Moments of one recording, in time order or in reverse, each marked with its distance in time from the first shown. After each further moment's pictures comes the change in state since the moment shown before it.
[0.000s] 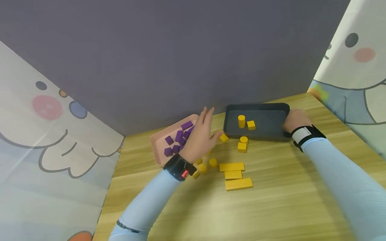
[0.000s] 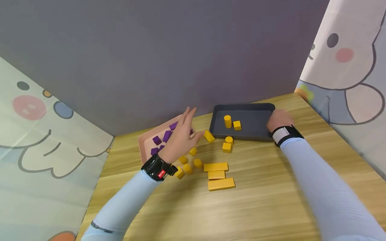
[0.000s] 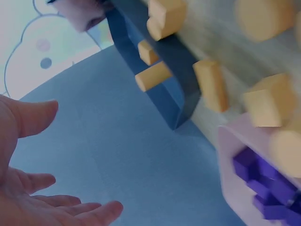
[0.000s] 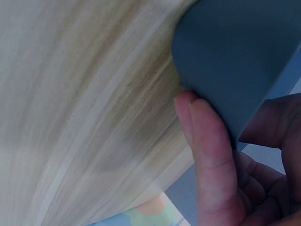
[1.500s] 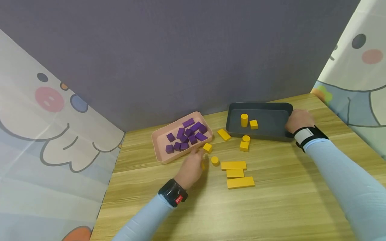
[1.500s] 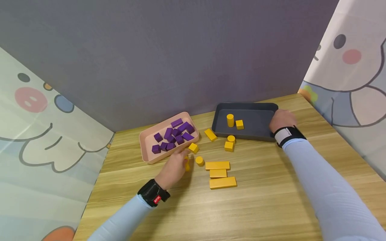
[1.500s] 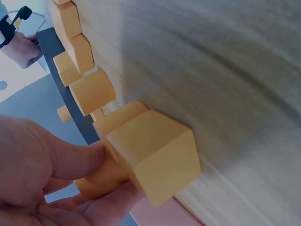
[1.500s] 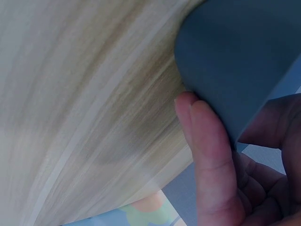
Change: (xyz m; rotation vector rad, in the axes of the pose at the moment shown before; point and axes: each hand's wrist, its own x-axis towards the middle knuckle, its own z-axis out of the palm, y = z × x) left_hand -0.084 -0.056 0.055 0.196 -0.065 -0.100; right_hand 0.003 -0.003 -0.001 -0.112 -0.012 -0.013
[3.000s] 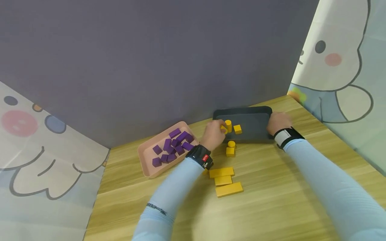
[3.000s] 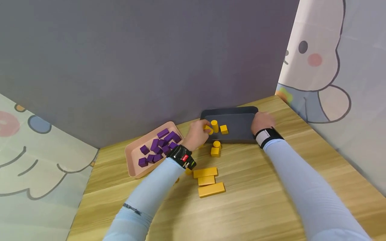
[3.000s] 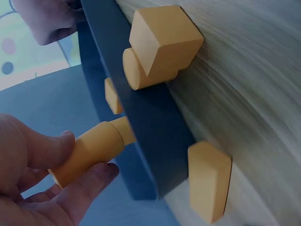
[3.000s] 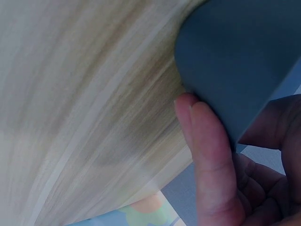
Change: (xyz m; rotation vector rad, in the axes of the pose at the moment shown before) left_hand 0.159 0.093 0.004 -0.231 0.001 0.021; right_hand -0.004 -0.001 0.006 -0.035 0.076 -0.003
